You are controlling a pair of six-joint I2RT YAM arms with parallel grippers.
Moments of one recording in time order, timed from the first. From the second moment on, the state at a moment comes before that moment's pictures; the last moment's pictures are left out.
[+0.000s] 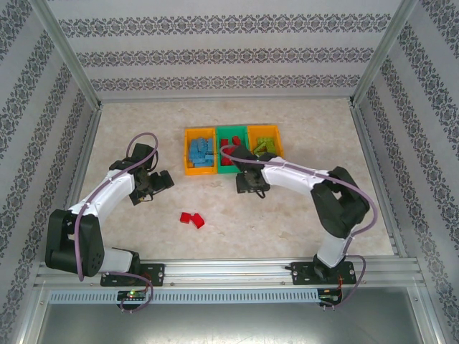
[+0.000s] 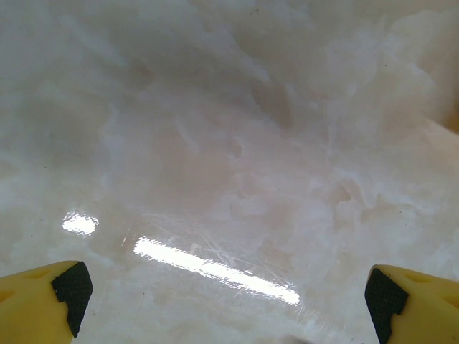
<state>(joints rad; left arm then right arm) -0.13 1.36 0.87 -0.78 0.01 -0.66 0.69 1.75 1.17 -0.72 0.16 0.60</state>
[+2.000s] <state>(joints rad) -0.21 1.41 0.84 -0.76 0.05 -0.74 1.12 1.85 1.27 -0.58 0.06 0.45</state>
